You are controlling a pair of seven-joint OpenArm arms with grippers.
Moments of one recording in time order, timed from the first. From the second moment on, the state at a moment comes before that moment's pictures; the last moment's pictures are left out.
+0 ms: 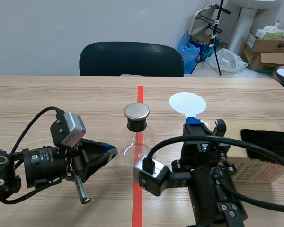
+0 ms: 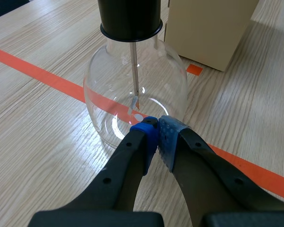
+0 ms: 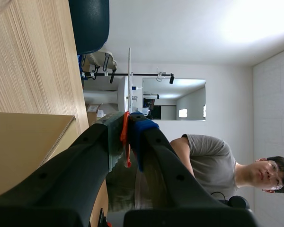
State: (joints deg) left arm -0.8 -26.6 25.7 67.1 2.8 -39.0 -27.7; right arm -23.0 15.5 -31.7 90.1 -91.3 -29.1 -26.6
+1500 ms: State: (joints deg) left arm -0.8 -26.6 25.7 67.1 2.8 -39.0 -27.7; right arm -23.0 15.5 -31.7 90.1 -91.3 -29.1 -18.2
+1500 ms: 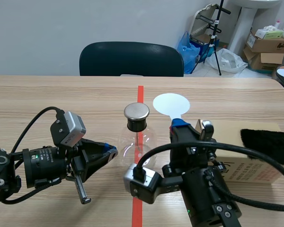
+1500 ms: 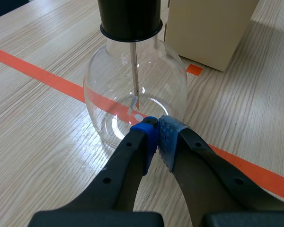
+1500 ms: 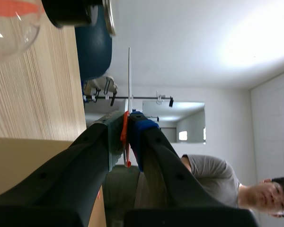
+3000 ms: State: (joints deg) left arm -0.8 -26.6 25.7 67.1 2.8 -39.0 -27.7; right arm -22.8 15.5 -31.7 90.1 -91.3 -29.1 -3.5
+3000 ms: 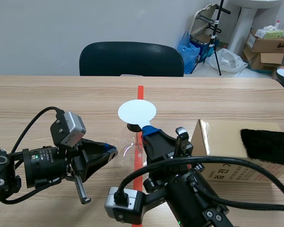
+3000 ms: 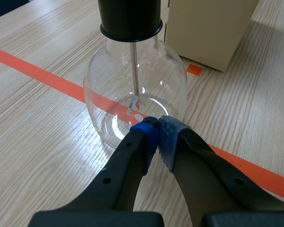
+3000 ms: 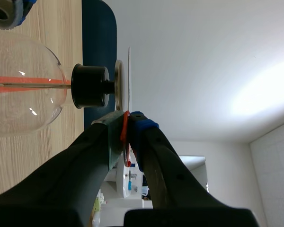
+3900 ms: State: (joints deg) left arm -0.8 -26.6 25.7 67.1 2.8 -39.0 -27.7; right arm -21.9 15.7 -31.7 90.1 -91.3 -28.2 -4.0
